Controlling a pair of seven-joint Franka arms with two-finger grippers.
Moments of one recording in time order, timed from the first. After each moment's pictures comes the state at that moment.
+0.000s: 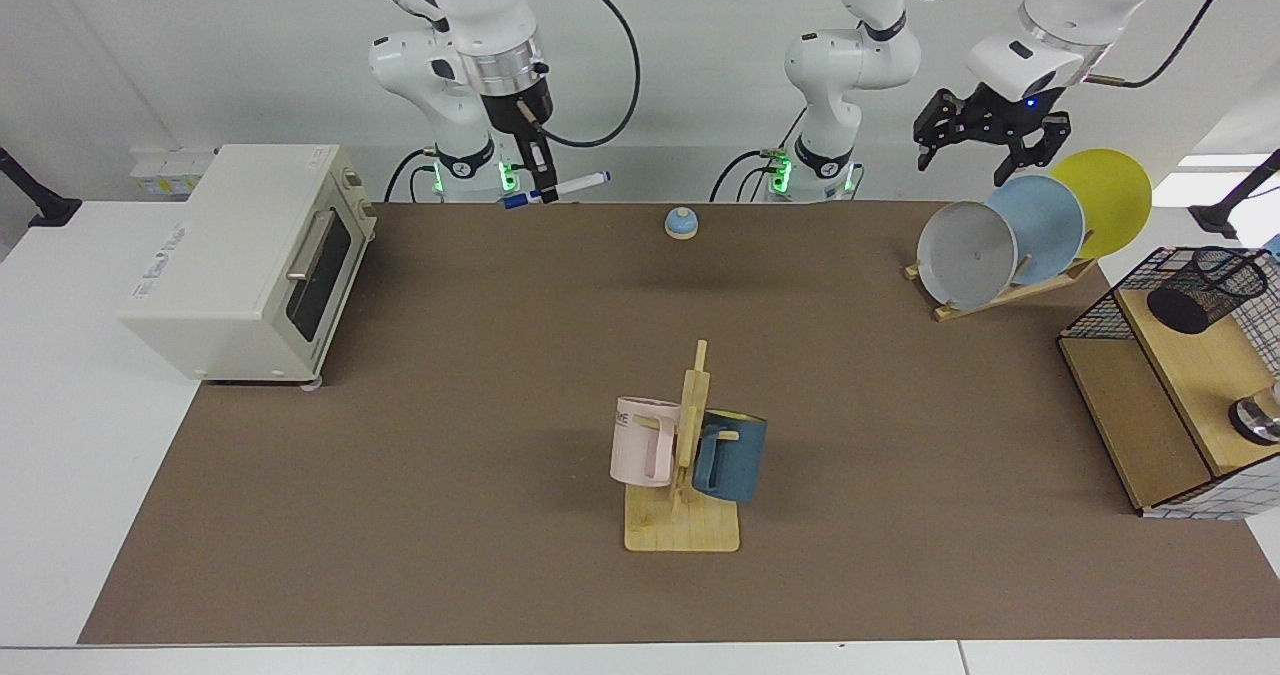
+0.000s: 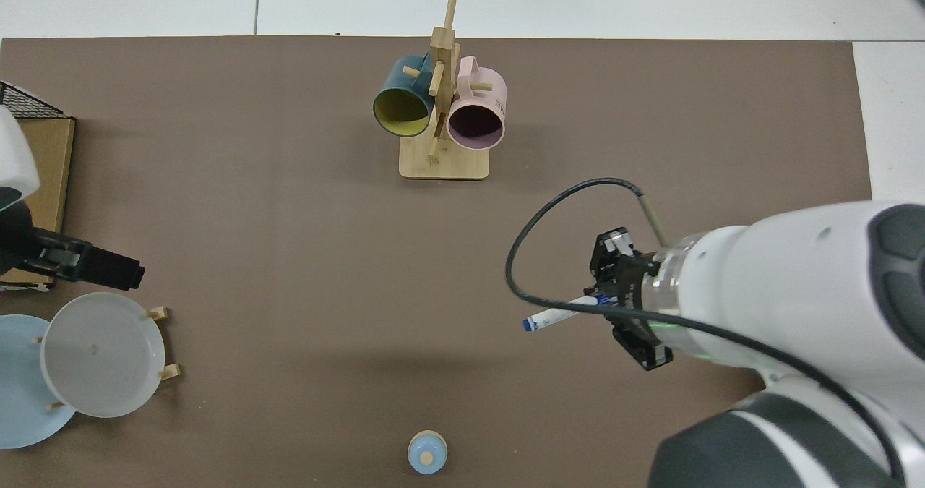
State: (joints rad) left arm -0.02 -0.04 -0.07 -1.48 -0.04 1.35 0.21; right arm 0.28 -0.15 0.13 -1.81 0.14 1.72 1.66
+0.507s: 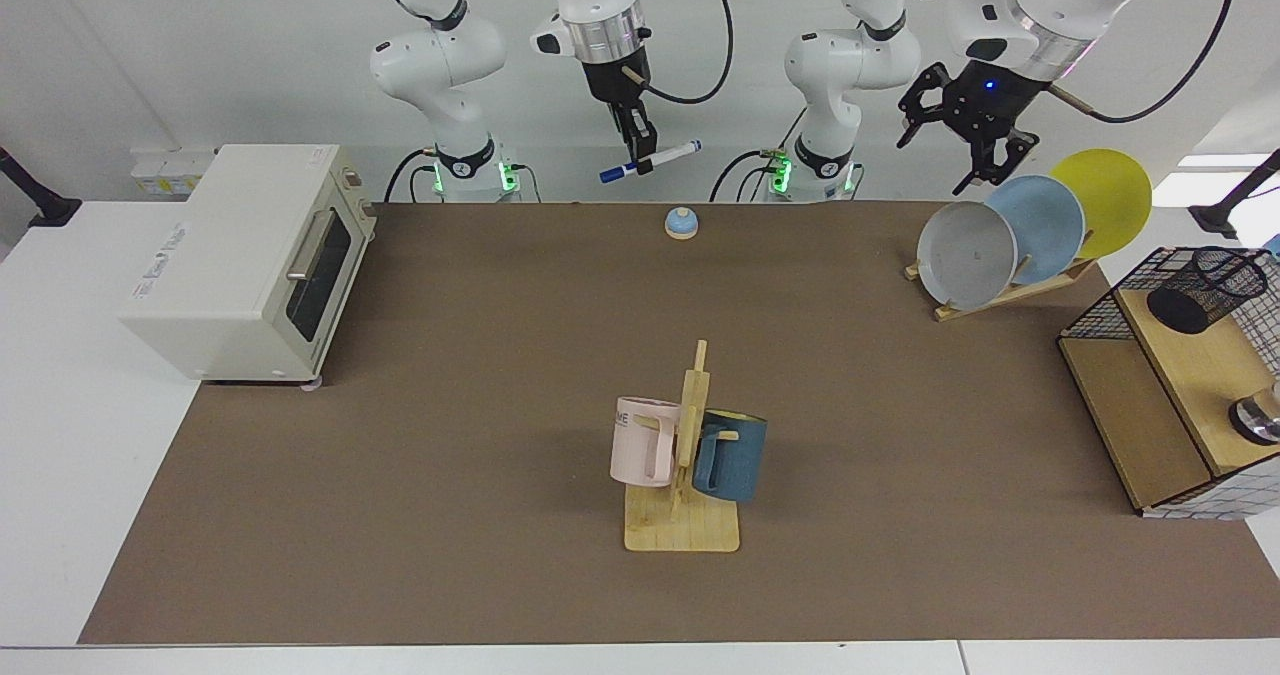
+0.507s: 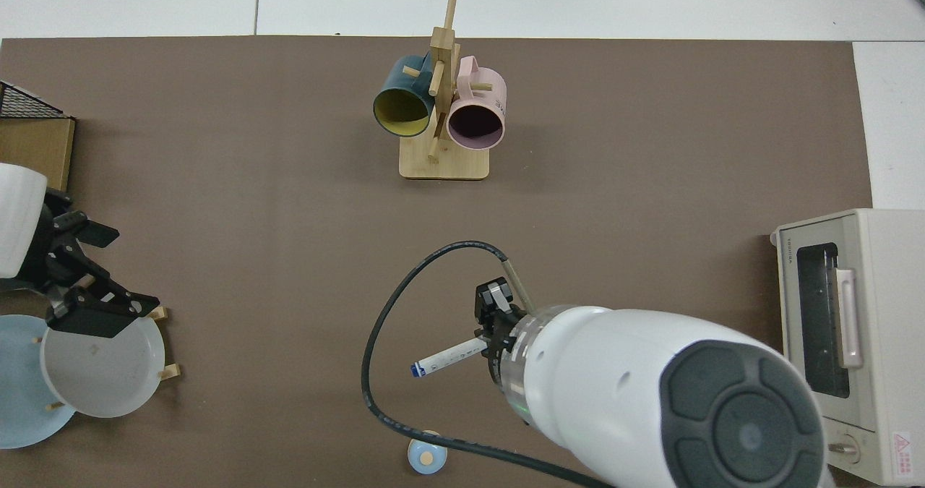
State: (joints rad) left arm -0.02 -0.05 -0.07 -1.49 -0.17 1.34 0.85; right arm 0.49 -0.12 0.15 -1.80 0.18 1.85 1.84
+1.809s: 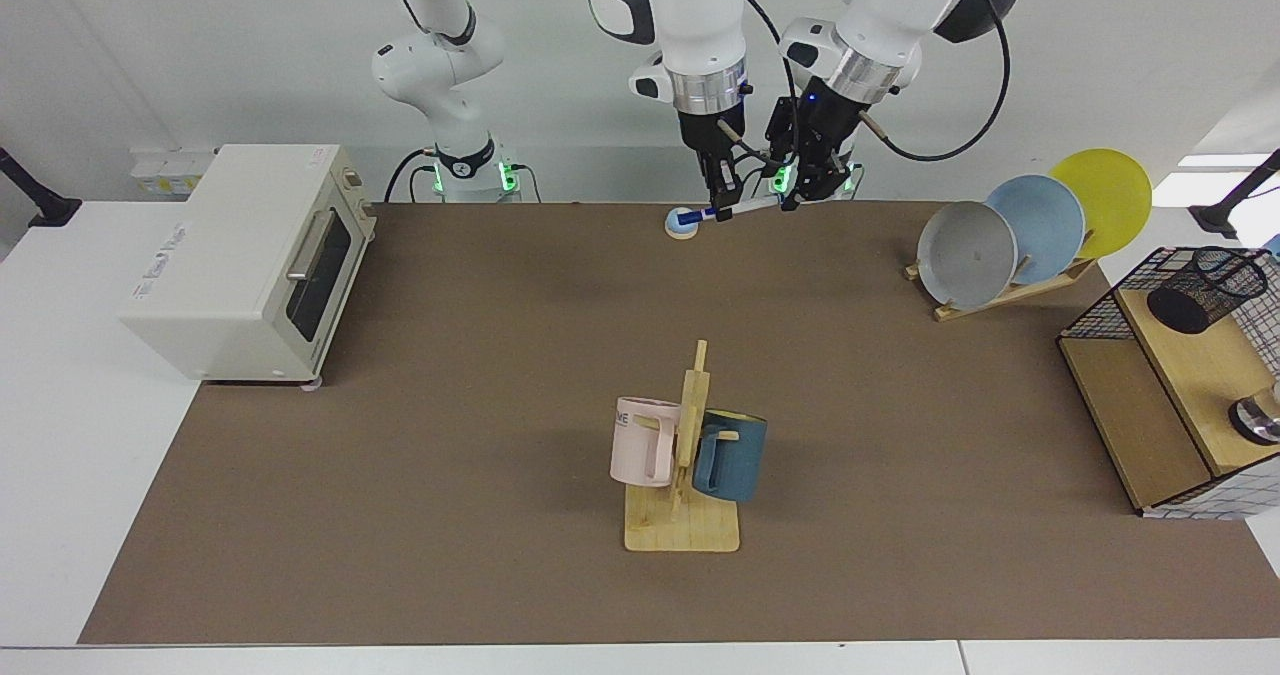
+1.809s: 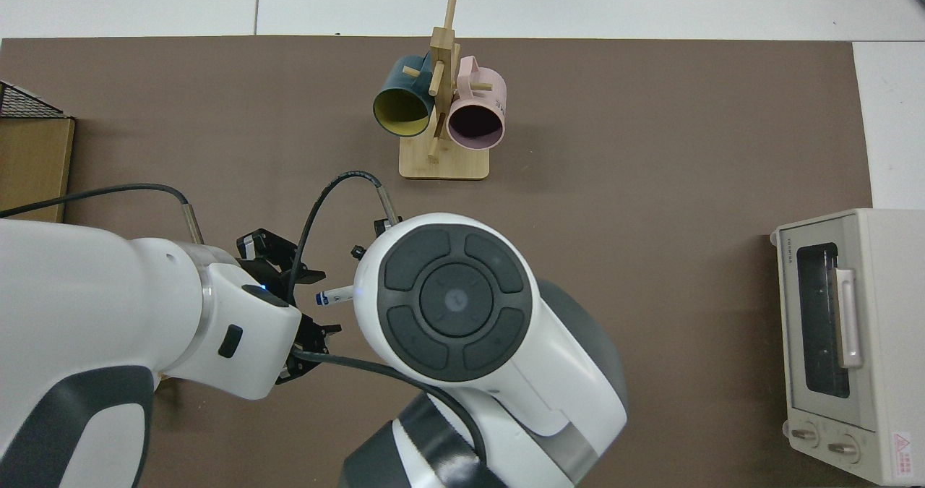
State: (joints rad) left arm -0.13 -0.23 -0.23 -1.91 -0.33 1.77 0.97; right arm 0.61 0.24 0.13 -1.40 0.07 1.83 2.11
